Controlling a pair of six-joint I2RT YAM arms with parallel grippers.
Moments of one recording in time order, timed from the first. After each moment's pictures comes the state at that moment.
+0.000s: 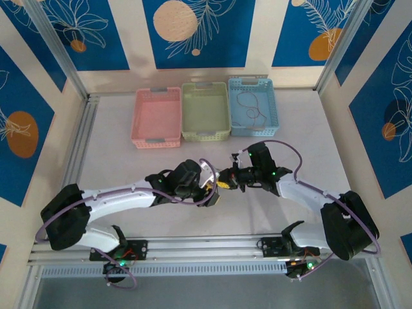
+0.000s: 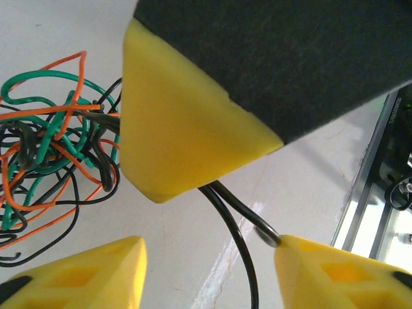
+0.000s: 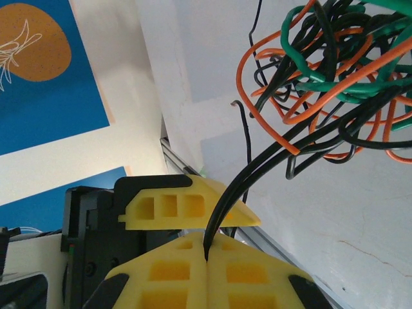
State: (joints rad) left arm -1.00 1.39 0.79 -0.16 0.21 -0.25; right arm 0.50 1.26 0.57 -0.03 -0.86 1.11
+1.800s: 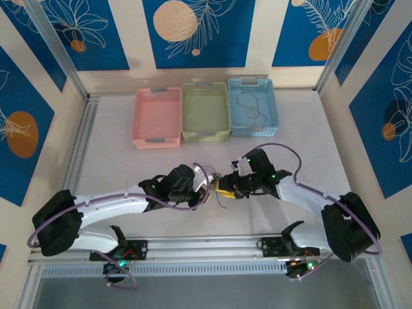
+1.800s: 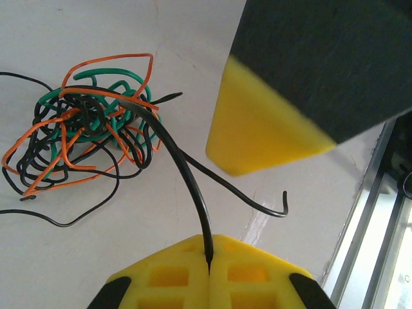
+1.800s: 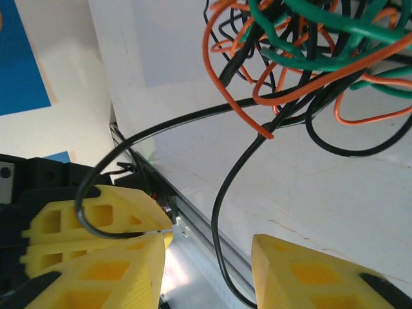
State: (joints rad) left arm -1.00 1.30 0.68 -0.12 0.17 -0.26; right arm 0.53 1.26 0.54 -0.18 -0.80 0.89
